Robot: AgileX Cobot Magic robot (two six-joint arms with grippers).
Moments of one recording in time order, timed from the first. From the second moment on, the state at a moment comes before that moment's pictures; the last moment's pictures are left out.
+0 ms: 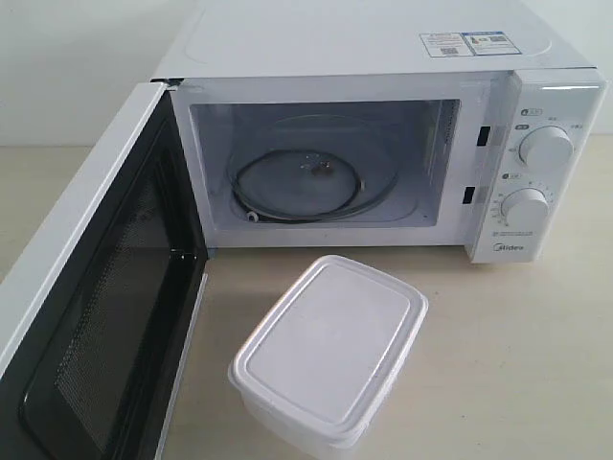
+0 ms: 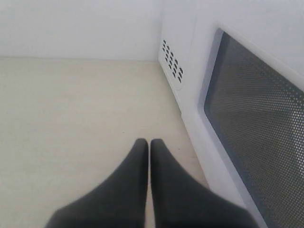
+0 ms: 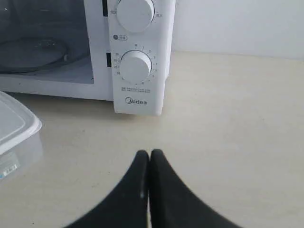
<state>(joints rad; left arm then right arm) -0.03 0.00 0.00 -0.04 0.31 -0.06 -0.01 0.00 0.00 0.00 0.35 -0.03</state>
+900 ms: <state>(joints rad) -0.03 0.00 0.00 -0.04 0.31 -0.06 -0.01 0.13 -0.65 -0.10 -0.24 0.38</state>
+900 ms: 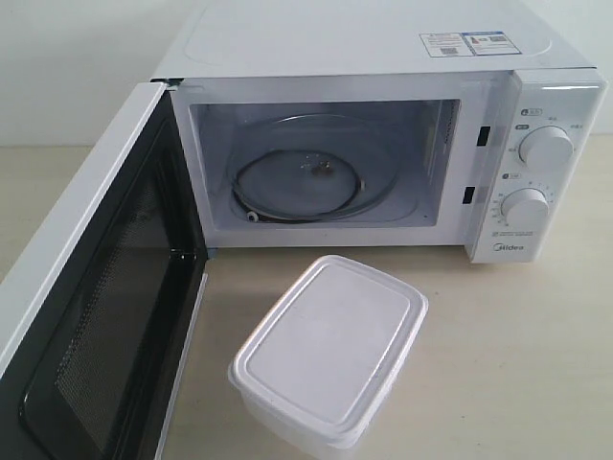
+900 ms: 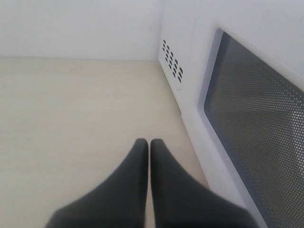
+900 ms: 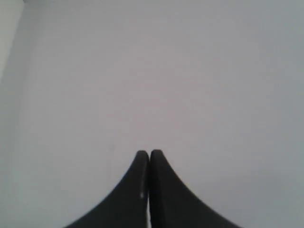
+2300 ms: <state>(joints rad) -0.03 0.00 0.00 -0.04 0.31 -0.06 0.08 1.16 -0.40 1.48 0.67 -0.85</state>
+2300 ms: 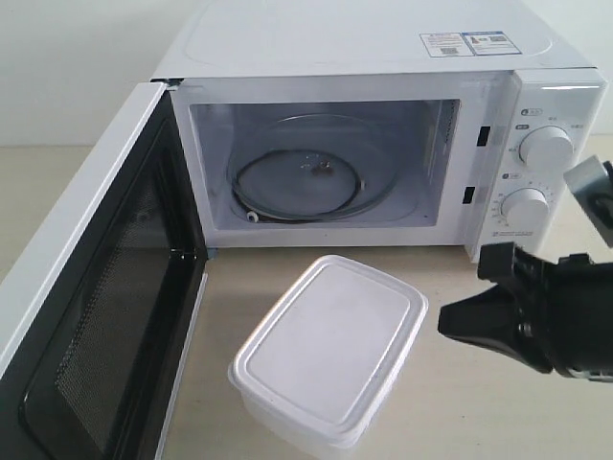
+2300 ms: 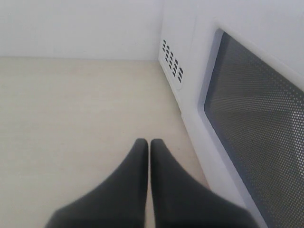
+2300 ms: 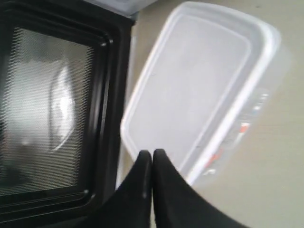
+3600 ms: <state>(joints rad) -0.03 0.00 0.00 -0.04 0.31 -0.06 0.08 1.53 -0.35 1.74 0.74 -1.24</state>
